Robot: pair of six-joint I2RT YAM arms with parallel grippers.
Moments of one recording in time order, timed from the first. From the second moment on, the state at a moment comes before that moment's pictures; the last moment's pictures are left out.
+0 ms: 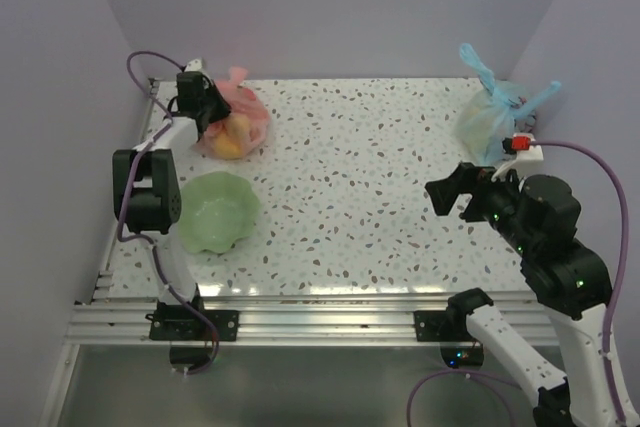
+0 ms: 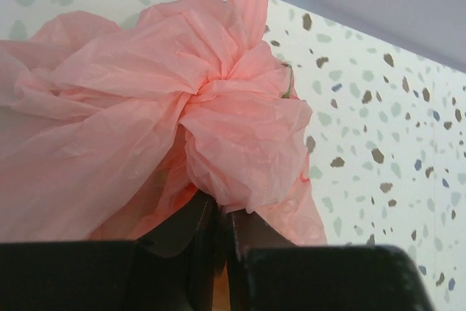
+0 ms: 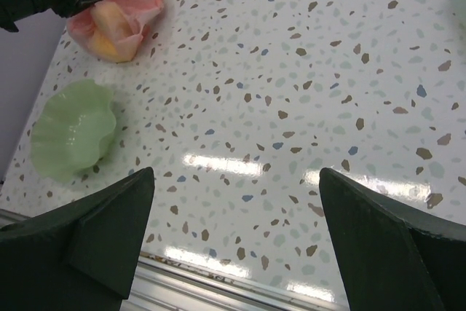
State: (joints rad) left arm 0.03 2.01 1.48 -0.01 0.09 -0.42; right arm 0.33 0.65 1.22 -0.91 0.01 0.38
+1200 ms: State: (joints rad) left arm -1.07 1.46 0.93 0.03 -0.16 -0.52; right arm 0.33 0.54 1.14 -1.06 -0.08 0.37
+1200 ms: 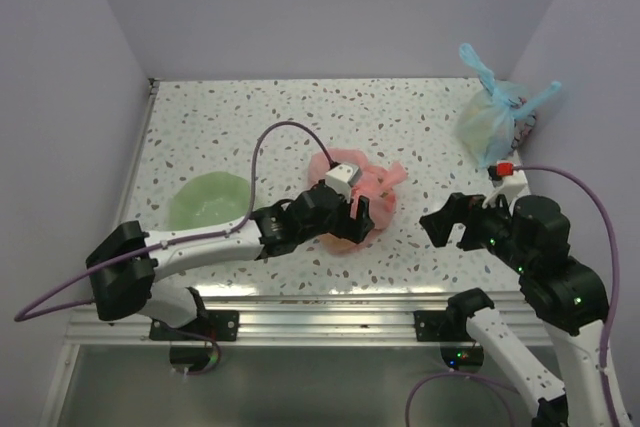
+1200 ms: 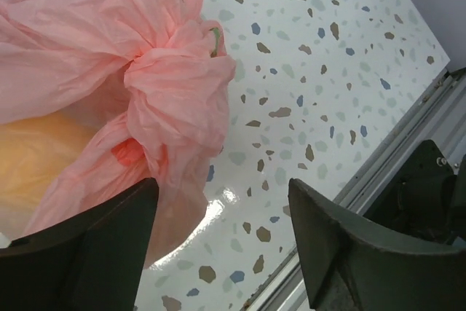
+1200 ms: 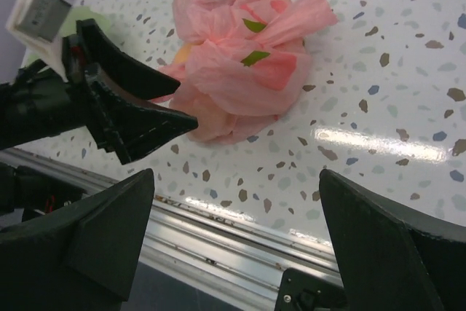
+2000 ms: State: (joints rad) left arm -0.84 1.21 0.97 -0.29 -0.22 -0.48; right arm 0.50 1.09 0.92 -0.57 -0.09 0.62
